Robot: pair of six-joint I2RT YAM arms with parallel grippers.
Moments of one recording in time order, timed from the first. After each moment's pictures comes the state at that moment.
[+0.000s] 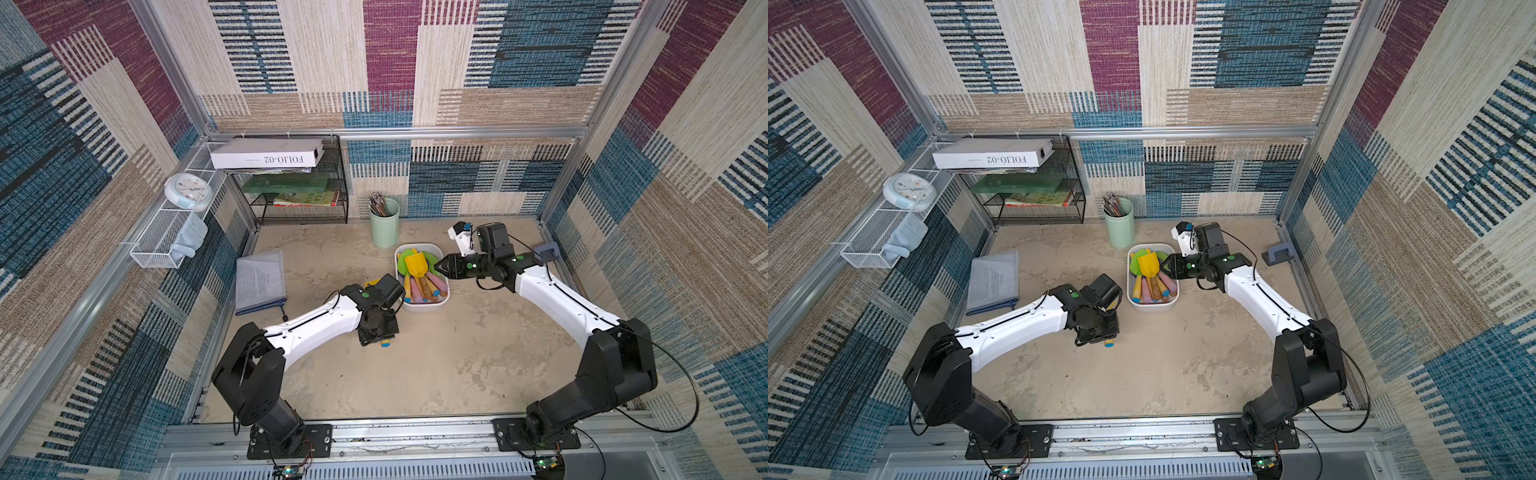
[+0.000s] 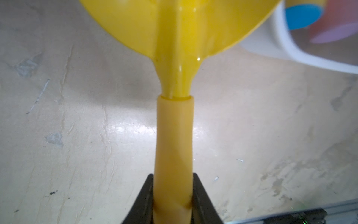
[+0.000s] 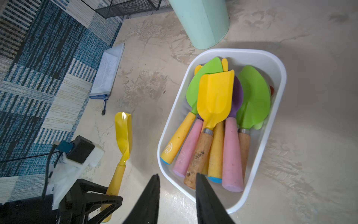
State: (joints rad) left arm -0.75 1.58 1.18 -0.86 0.05 -0.91; right arm 0.38 1.55 1.23 -0.41 -0.47 0.26
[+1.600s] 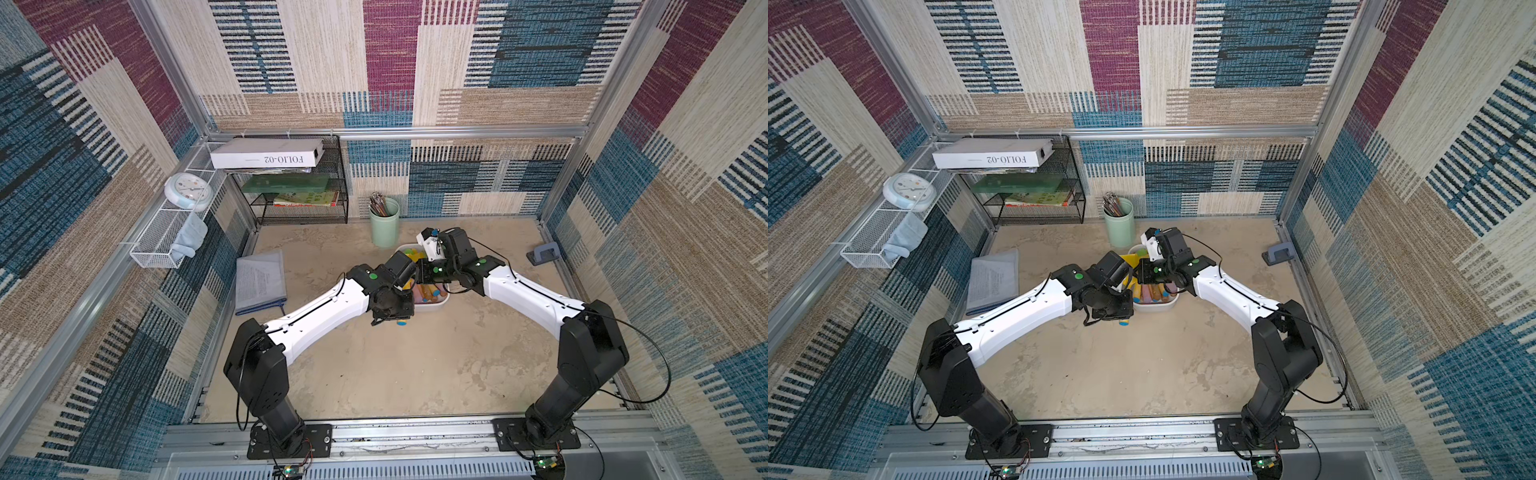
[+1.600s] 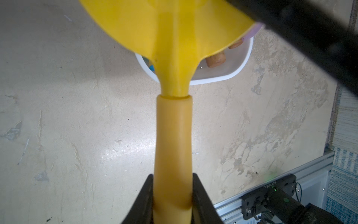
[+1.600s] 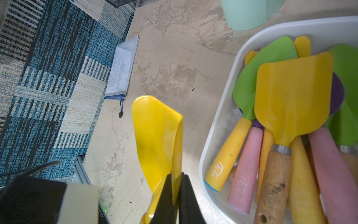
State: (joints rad) left arm -0.77 1.67 1.44 -0.92 0.10 -0.73; right arm 0.57 1.69 1.30 -0.30 -0.38 0.46
